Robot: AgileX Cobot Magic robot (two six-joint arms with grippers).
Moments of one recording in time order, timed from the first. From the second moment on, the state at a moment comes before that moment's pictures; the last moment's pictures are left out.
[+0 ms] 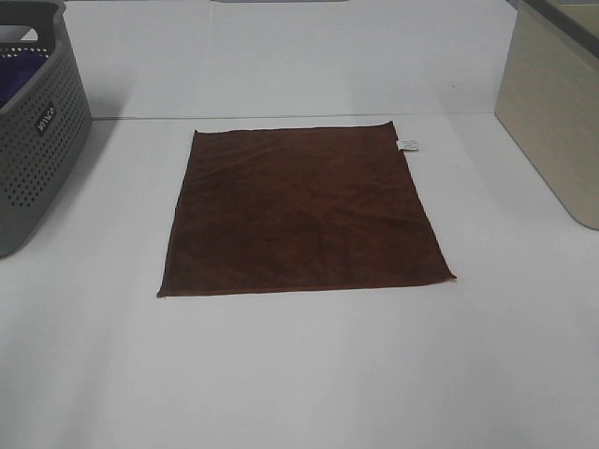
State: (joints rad) left arm -0.01 0.24 -0.52 -0.31 0.61 0.13; right arm 0.05 0.28 -0.52 0.14 0.67 -0.14
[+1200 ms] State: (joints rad) left arm -0.01 1.43 -0.63 -0.84 0.40 0.34; right arm 0.05 1.41 -0.83 0.49 0.65 -0.28
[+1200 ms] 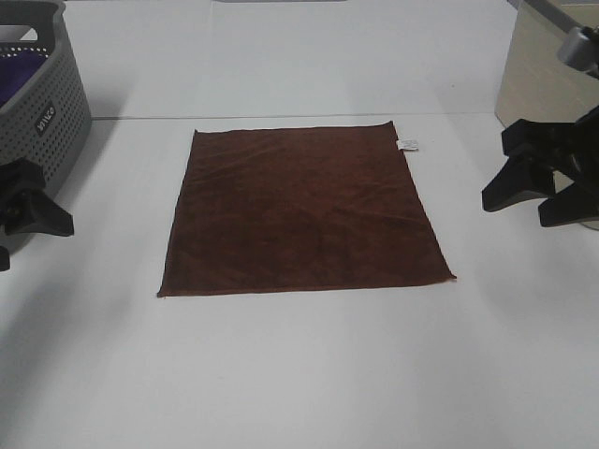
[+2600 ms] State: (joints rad) left arm -0.08 2.13 -1.09 -1.28 0.69 0.76; right arm -0.09 2.09 -1.20 0.84 0.83 -0.68
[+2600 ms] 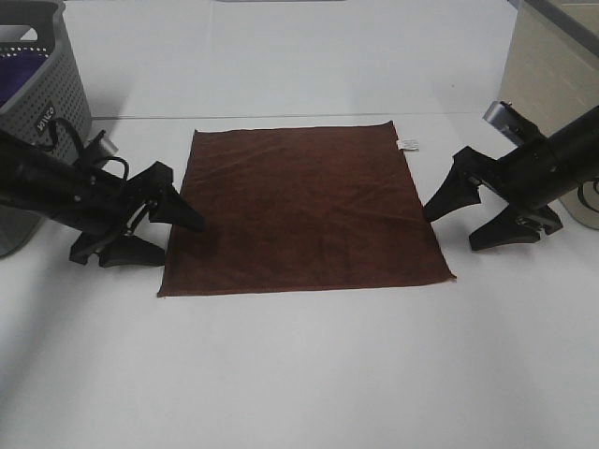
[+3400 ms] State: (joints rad) left arm -0.19 2.19 -1.15 -1.23 0.67 0.68; right arm 0.03 2.20 -1.28 0.85 0.85 -0.57
